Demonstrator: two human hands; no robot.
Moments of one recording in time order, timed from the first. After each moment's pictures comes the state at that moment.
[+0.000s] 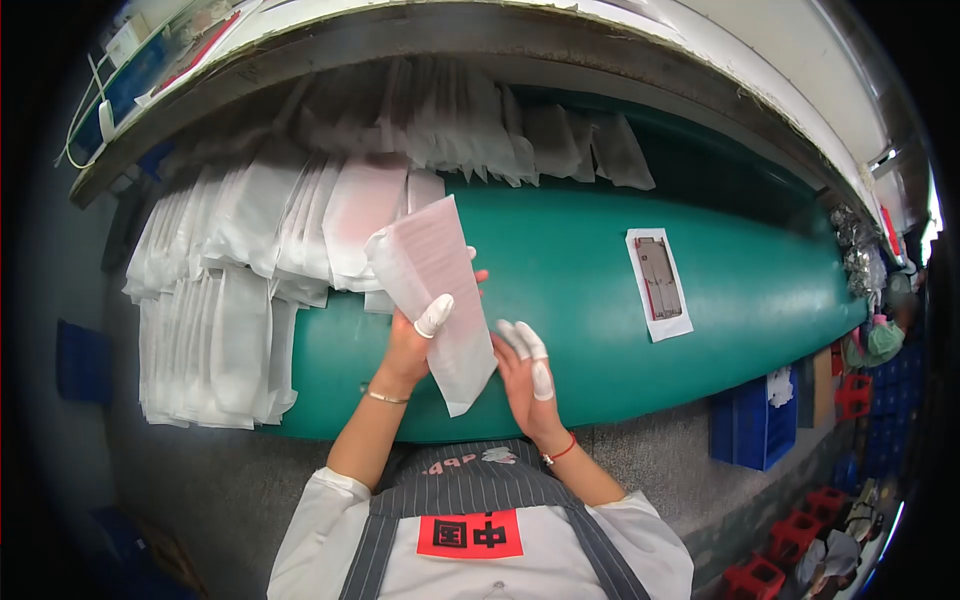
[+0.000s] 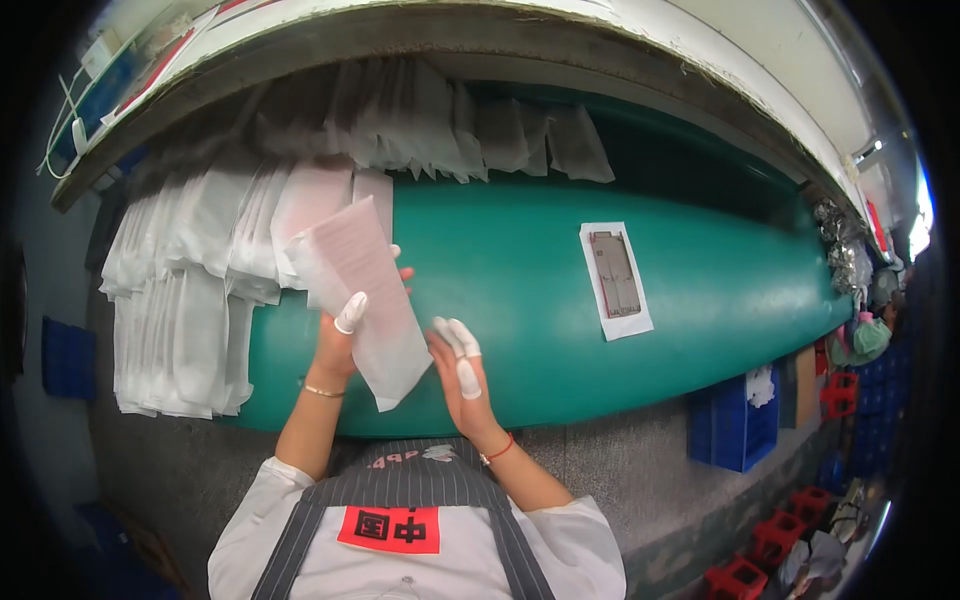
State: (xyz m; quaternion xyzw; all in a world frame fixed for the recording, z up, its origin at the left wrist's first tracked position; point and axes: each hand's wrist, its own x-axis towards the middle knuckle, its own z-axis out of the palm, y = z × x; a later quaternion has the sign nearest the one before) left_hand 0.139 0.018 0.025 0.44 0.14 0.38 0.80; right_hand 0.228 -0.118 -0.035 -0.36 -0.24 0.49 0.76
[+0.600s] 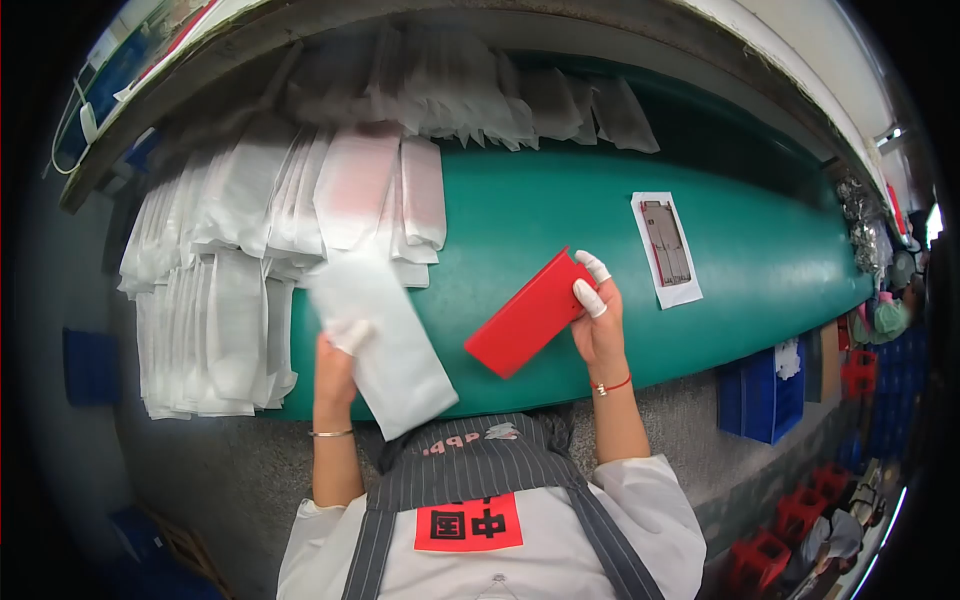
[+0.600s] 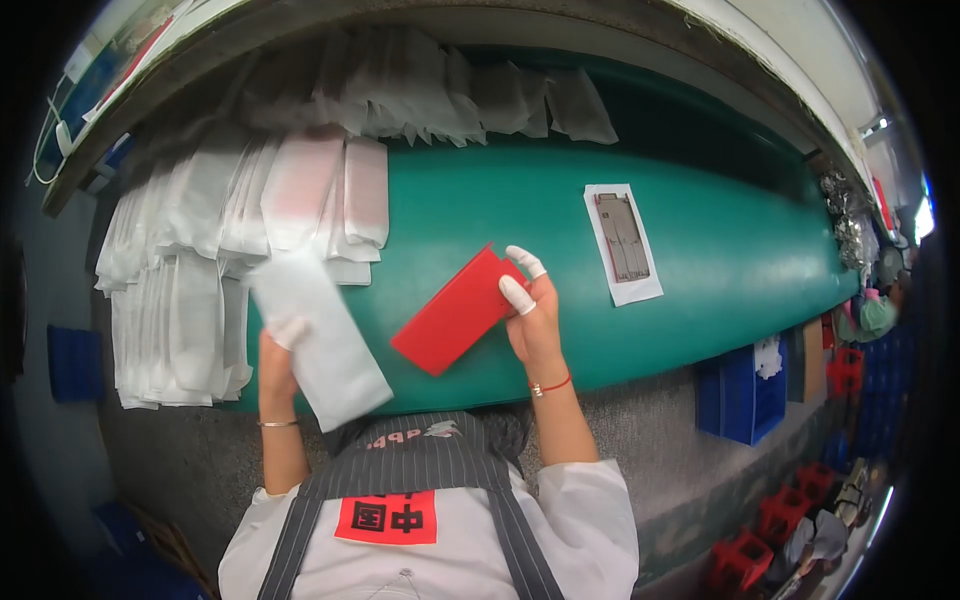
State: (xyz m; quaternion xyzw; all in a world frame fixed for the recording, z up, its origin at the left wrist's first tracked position) left_hand 0.018 0.023 -0.028 0.44 0.45 0.30 0.72; right_hand 0.304 -0.115 -0.013 -0.38 -0.16 0.46 0.78
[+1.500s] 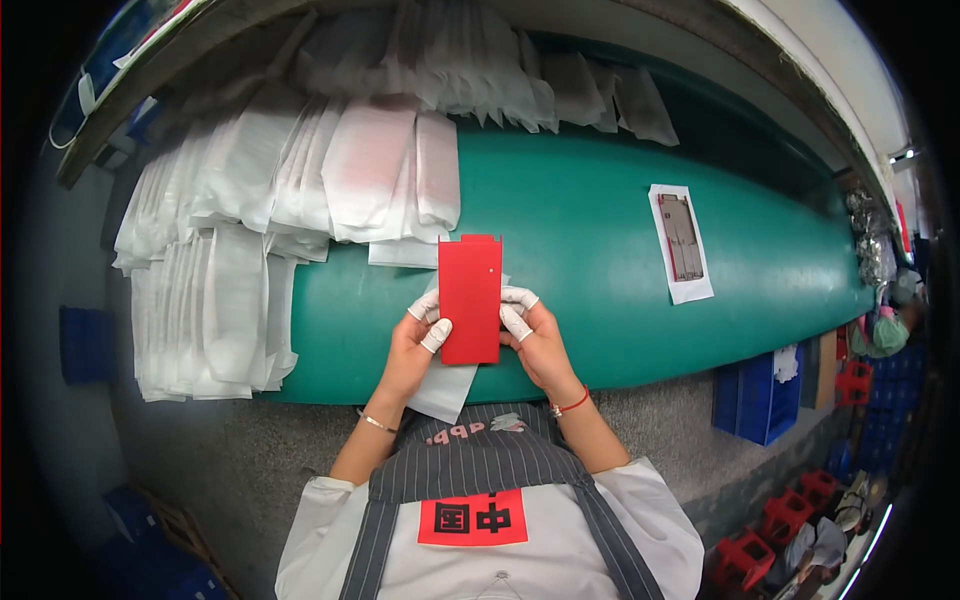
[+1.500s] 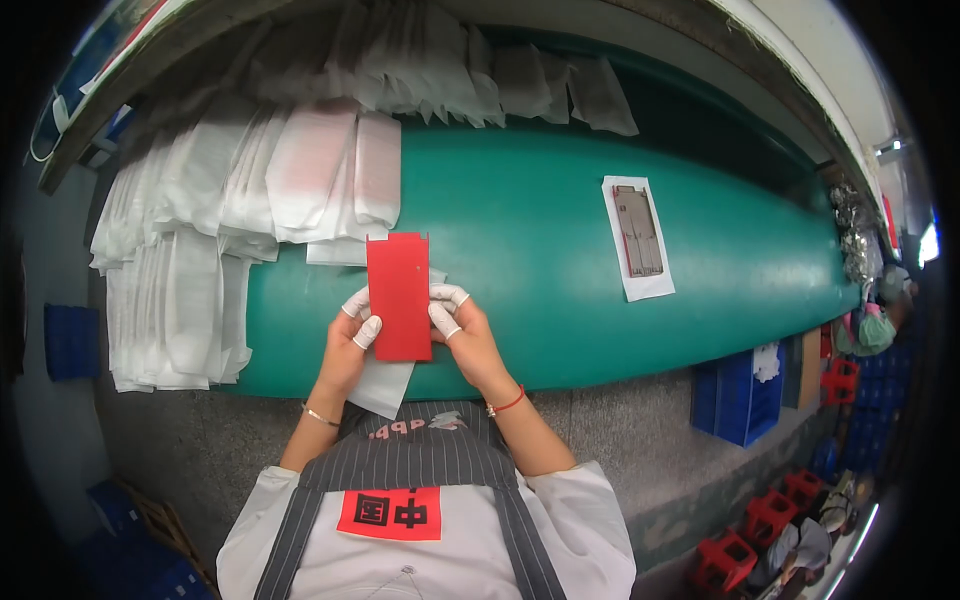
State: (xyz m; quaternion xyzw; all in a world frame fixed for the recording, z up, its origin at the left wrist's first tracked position) left_hand 0.078 -0.023 -0.050 0.45 0.29 0.30 0.79; right_hand 0.232 -0.104 -0.044 -0.48 -0.20 0.57 0.64
